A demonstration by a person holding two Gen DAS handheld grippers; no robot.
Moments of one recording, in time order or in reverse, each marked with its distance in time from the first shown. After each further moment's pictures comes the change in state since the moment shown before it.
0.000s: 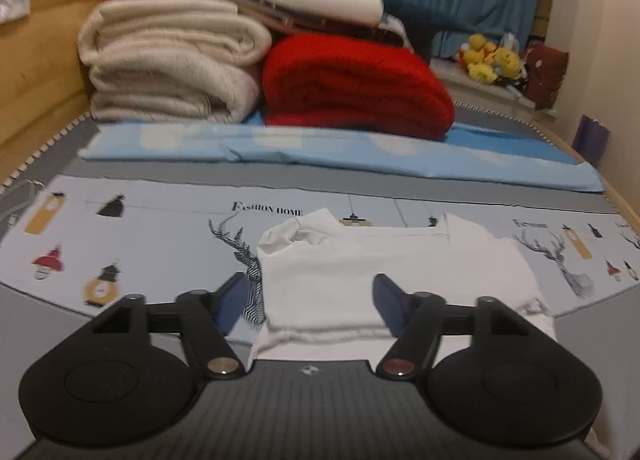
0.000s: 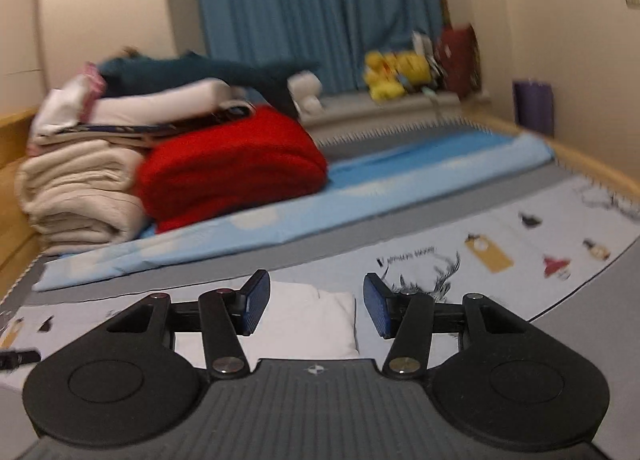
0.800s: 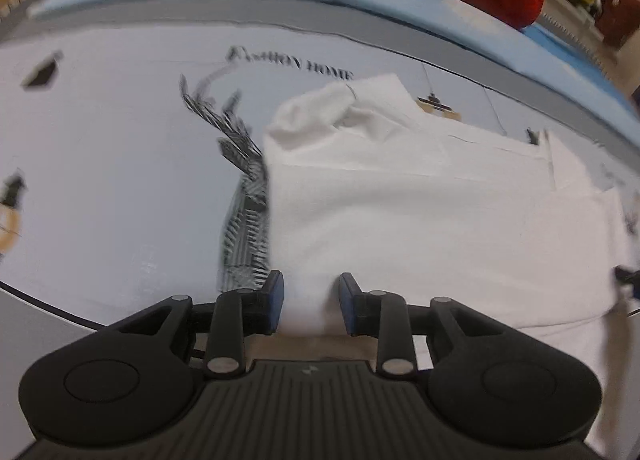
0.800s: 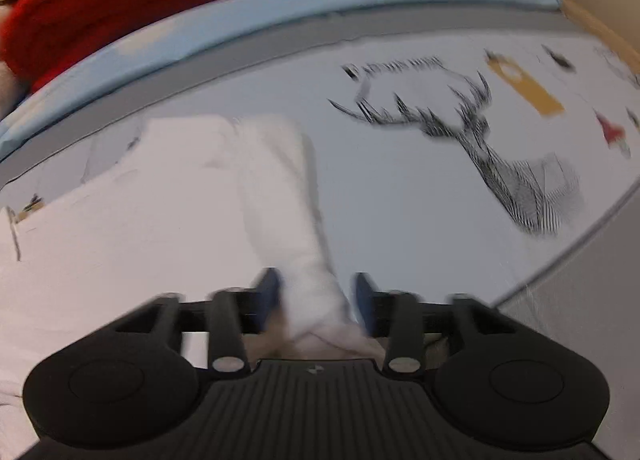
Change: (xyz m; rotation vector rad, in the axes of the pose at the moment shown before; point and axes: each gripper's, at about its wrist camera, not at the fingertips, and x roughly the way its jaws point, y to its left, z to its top) left arm 0.236 0.044 -0.004 -0.091 0.441 0.021; right arm 0.277 -0.022 -0.085 0.089 0.527 -0.235
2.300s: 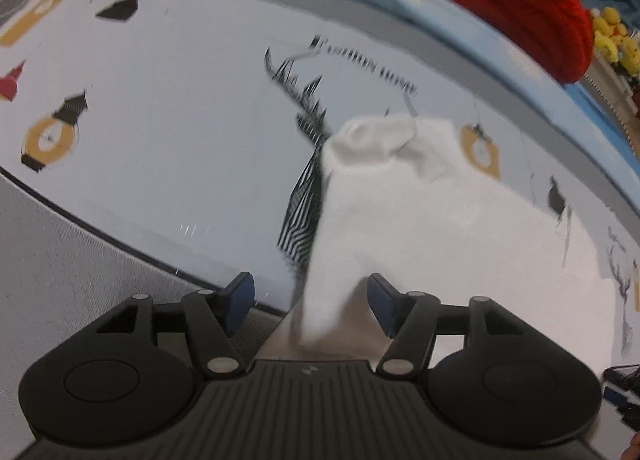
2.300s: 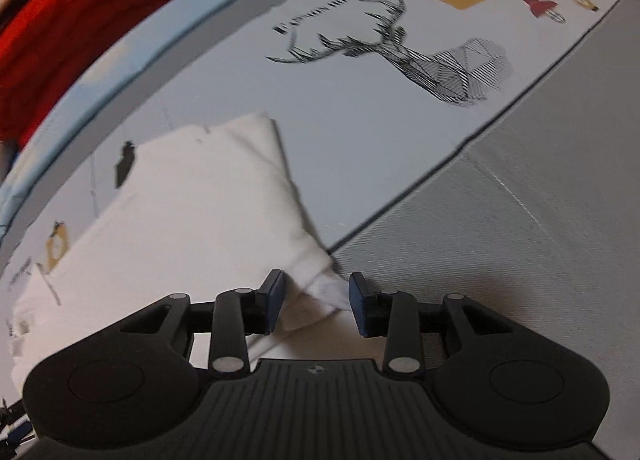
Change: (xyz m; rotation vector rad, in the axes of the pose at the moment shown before) left arm -0.011 0.050 -0.021 -0.251 0.041 -0.008; right arm -0.049 -0.030 -0.035 0.280 0.121 0.018
